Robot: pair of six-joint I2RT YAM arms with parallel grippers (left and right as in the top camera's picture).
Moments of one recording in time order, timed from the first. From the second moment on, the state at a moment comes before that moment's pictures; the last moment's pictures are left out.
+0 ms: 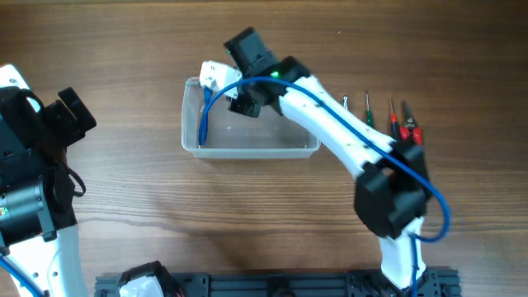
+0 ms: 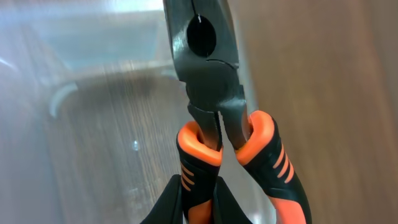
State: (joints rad) left arm 0.30 1.05 1.31 -0.86 -0.24 -0.13; right arm 0.66 2.12 1.82 -0.72 -0.12 -0.76
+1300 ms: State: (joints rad) left arm 0.30 1.05 1.31 -0.86 -0.24 -0.13; right arm -0.05 1.44 1.82 -1.08 0.16 -0.05
